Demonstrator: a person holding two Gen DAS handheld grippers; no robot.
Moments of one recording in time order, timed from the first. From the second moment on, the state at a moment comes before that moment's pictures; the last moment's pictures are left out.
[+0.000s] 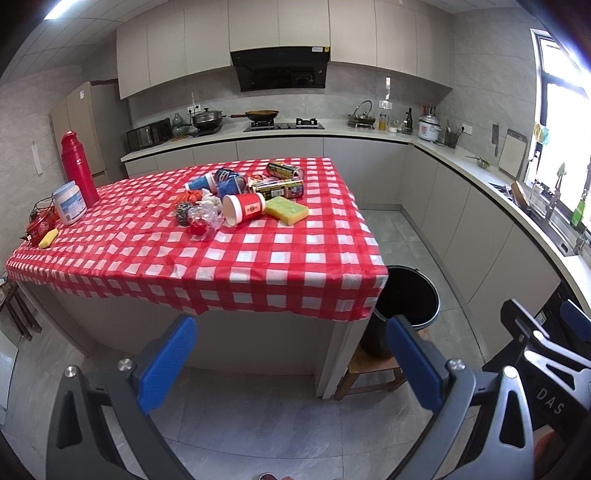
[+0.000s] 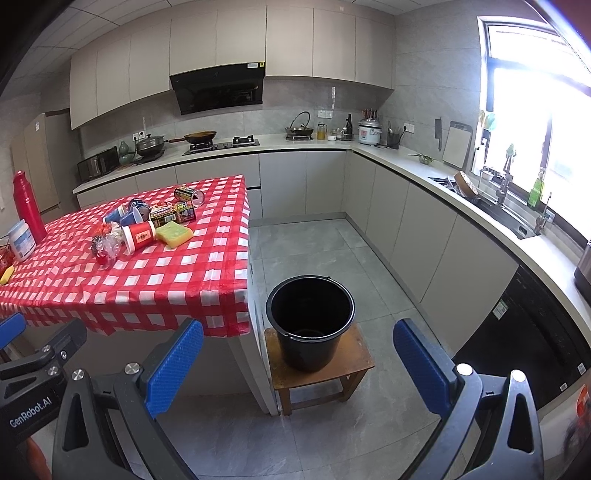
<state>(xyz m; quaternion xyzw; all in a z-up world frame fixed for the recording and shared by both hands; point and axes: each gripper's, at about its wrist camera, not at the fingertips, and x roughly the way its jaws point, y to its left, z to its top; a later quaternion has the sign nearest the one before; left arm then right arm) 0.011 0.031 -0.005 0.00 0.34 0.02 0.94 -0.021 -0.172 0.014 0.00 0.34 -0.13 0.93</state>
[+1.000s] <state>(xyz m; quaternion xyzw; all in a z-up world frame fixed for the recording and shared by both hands) 0.129 0.231 -0.042 -0.04 0.37 0.13 0.92 0.122 -0.052 -0.021 0.00 0.36 -0.03 0.93</state>
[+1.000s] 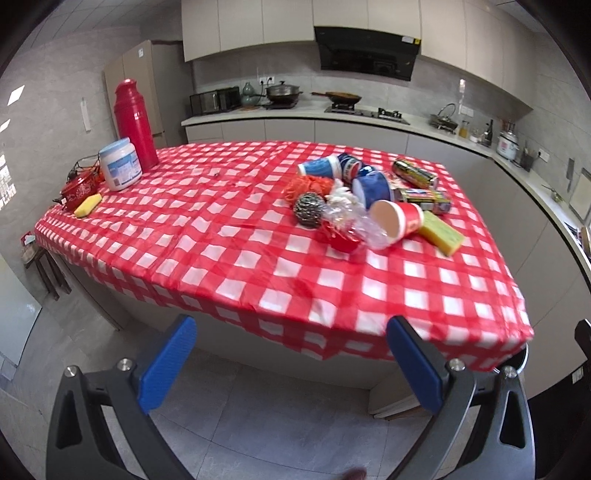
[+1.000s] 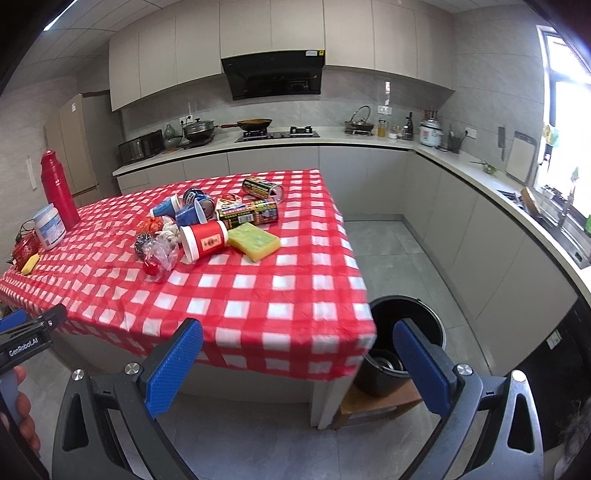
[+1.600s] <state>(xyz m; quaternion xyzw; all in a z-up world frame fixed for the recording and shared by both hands) 0.278 0.267 -0.063 -0.04 0.39 0.18 0.90 0.299 -0.042 -0.057 -0.02 0.38 0.03 0.92</state>
